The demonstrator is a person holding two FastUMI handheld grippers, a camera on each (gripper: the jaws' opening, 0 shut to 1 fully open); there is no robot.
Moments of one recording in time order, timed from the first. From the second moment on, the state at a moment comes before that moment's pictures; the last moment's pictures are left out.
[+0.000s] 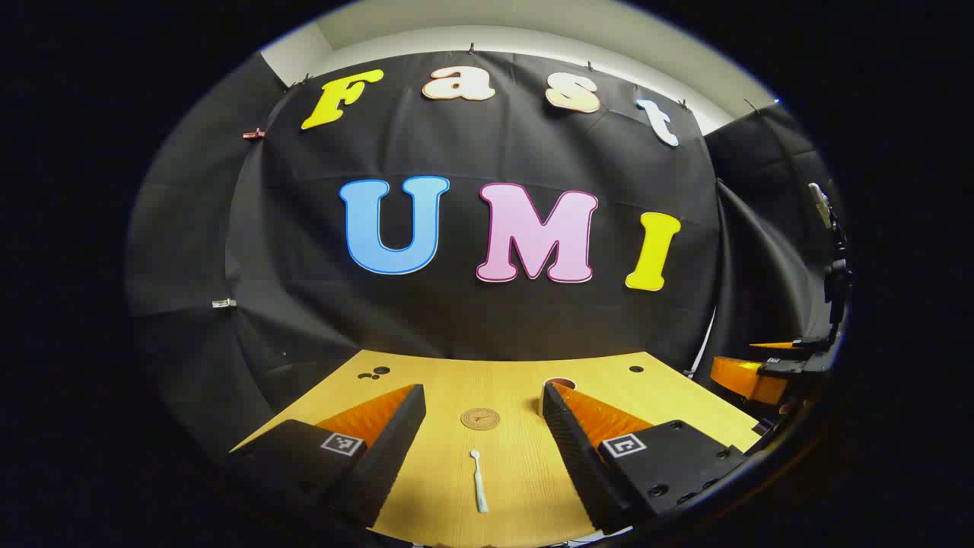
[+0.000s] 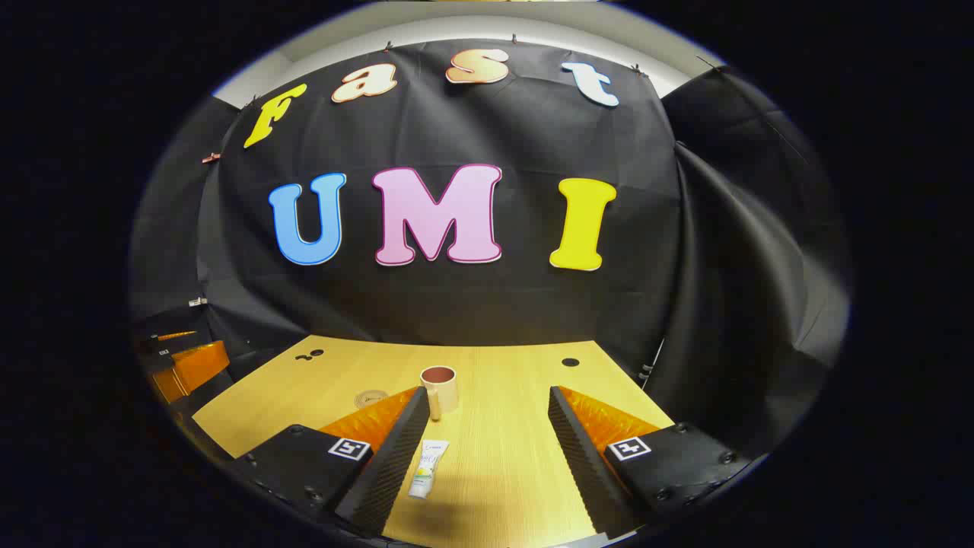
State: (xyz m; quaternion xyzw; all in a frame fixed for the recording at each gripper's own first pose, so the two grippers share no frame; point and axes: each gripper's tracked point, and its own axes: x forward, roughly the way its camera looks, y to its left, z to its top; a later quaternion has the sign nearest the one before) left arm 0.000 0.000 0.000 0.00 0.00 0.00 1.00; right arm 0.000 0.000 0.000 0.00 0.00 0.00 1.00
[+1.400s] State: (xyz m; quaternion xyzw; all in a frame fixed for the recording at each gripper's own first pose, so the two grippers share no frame) left arm 0.017 0.038 -0.038 -0.01 0.06 0.05 1.00; right arm 0.072 0.077 -0.060 -0.01 0.12 0.07 0.99
